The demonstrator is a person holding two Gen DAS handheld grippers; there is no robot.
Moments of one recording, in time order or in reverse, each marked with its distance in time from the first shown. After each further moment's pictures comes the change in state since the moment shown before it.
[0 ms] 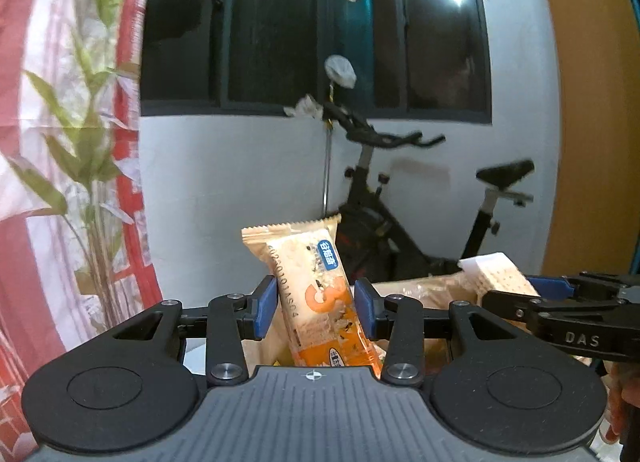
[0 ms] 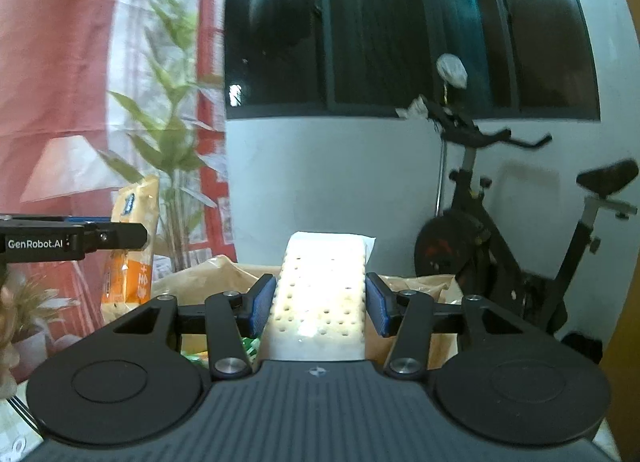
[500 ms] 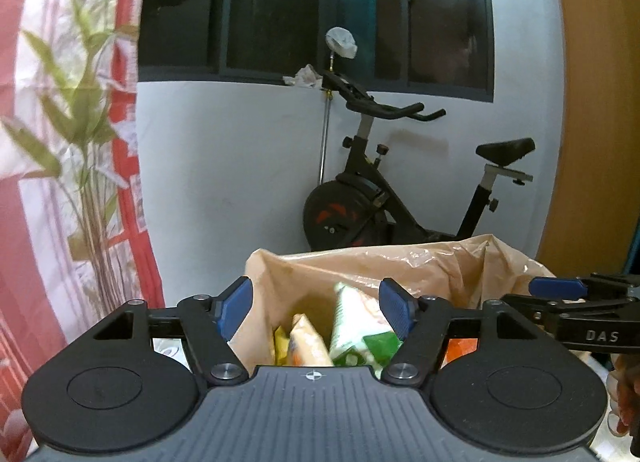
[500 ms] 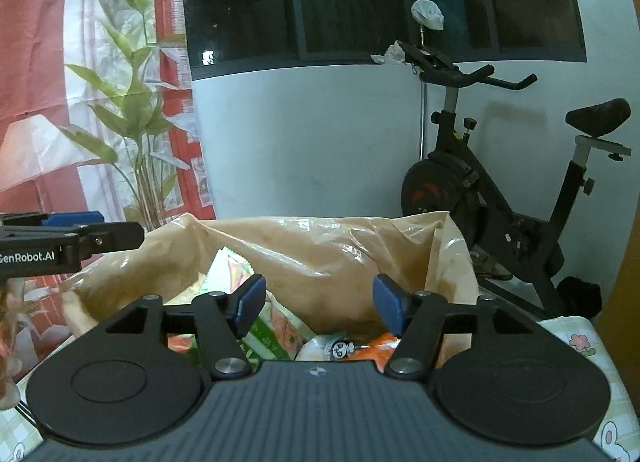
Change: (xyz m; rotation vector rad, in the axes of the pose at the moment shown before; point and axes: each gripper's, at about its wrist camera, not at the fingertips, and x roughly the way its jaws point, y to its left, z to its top) left arm 0.001 0.026 -0.019 -0.051 0.079 -0.025; right arm 0.025 -0.019 -0.021 0.075 0.129 -0.033
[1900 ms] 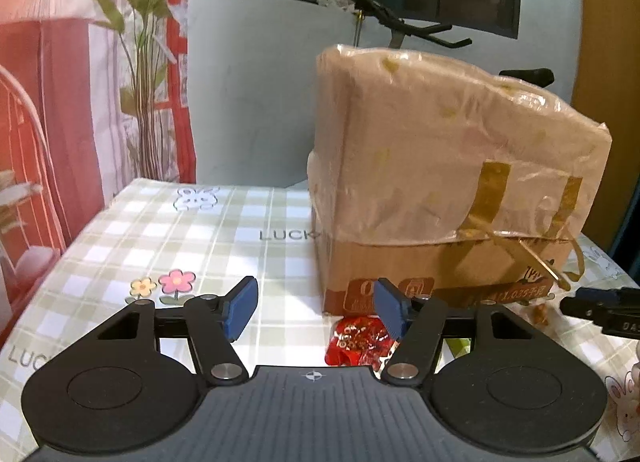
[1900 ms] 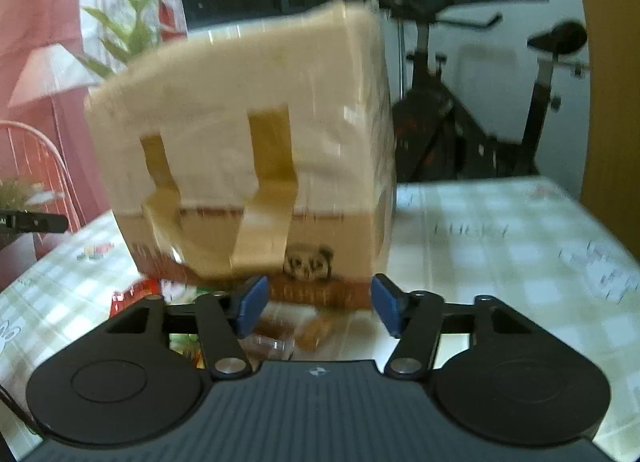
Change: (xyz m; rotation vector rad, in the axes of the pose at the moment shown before) left arm -0.056 0.041 -0.154 -0.061 0.201 0.050; right arm -0.069 -0.022 -0.181 0.057 0.108 -0.027
